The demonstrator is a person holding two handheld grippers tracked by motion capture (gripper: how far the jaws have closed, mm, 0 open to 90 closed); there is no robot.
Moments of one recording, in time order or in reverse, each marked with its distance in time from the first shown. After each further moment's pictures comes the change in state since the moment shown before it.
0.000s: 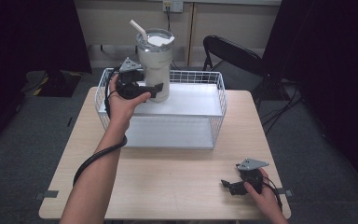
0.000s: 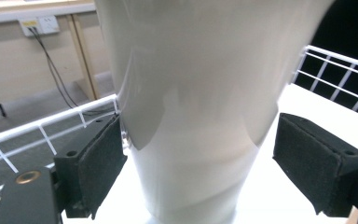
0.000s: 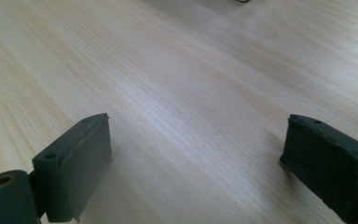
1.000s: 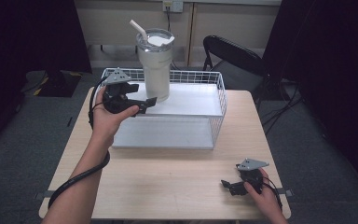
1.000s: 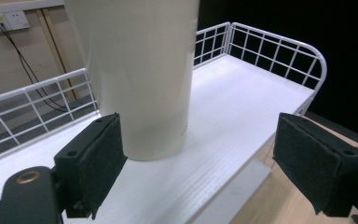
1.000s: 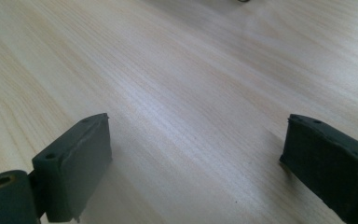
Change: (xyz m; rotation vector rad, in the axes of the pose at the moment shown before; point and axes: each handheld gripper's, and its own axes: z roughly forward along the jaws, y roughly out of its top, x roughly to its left) left arm -0.020 -0.013 -0.056 0.036 -0.099 0.043; right arm 0.000 0.000 0.000 0.001 0.002 -0.002
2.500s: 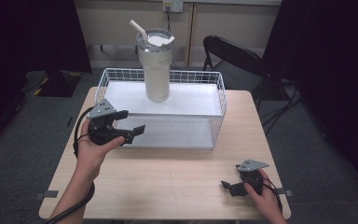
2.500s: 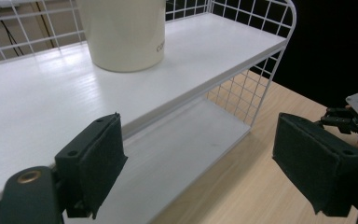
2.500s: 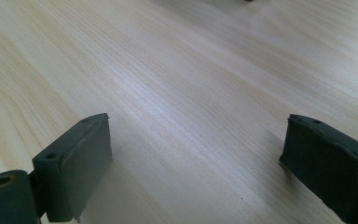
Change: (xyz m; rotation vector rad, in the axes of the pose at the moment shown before) left arm -0.019 -0.065 -0.041 0.019 -0.017 -0.022; right arm 0.002 -0.001 -0.001 0.001 0.006 -0.006
